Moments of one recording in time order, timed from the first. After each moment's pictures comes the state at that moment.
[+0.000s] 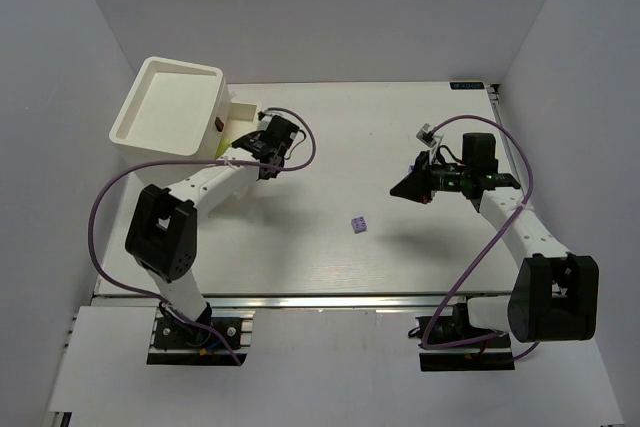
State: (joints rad) left arm -0.54 1.72 1.32 -0.65 -0.64 -0.27; right arm 0.08 1.28 0.85 -0.33 -1.07 -0.21
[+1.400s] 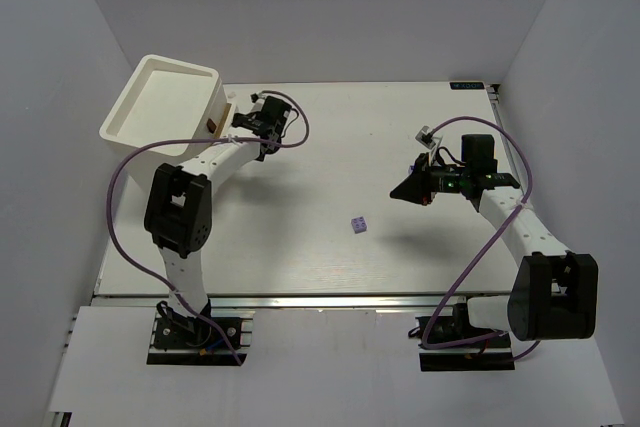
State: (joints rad) left arm -0.44 1.93 1.53 -0.65 -0.80 -0.12; right arm 0.08 1.29 0.85 -0.35 -1.07 -0.22
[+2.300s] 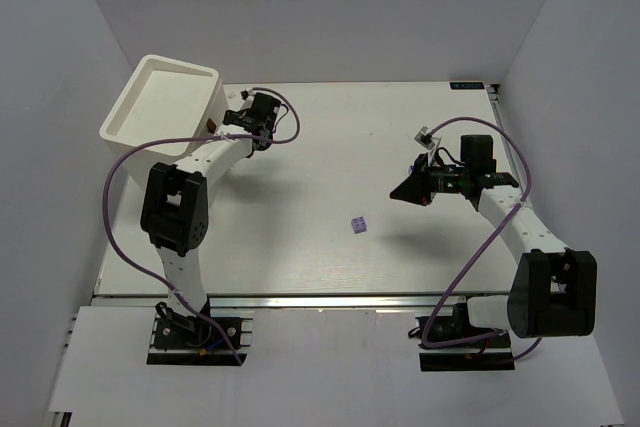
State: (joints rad) left arm -0.37 1.93 1.53 -0.63 -0.84 -0.04; right arm 0.08 1.30 0.85 -0.36 -1.07 -0.24
